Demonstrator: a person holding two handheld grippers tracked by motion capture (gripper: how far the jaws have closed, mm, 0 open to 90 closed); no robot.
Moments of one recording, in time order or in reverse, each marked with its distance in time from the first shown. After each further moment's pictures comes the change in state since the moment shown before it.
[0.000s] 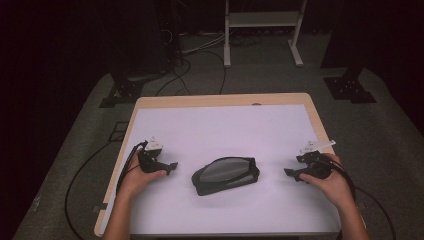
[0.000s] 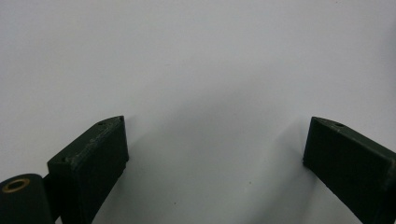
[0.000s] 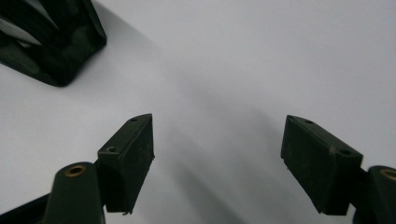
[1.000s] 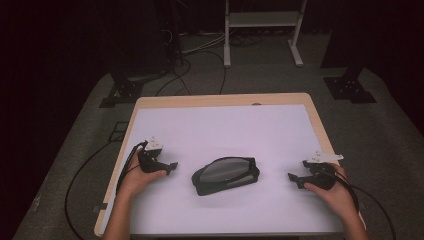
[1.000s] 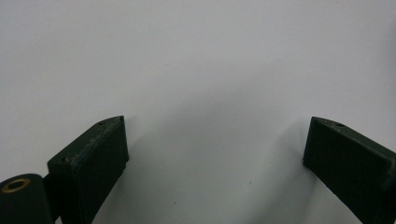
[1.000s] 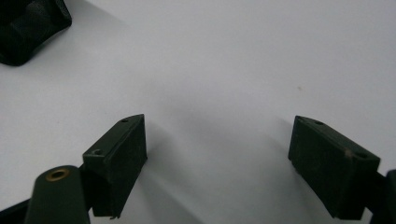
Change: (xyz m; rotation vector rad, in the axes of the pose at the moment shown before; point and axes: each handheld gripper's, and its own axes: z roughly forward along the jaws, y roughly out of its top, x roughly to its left) left arm 0.000 0.000 0.000 0.000 0.000 0.000; right arm -0.004 -0.040 0.010 -0.115 -0.070 0.032
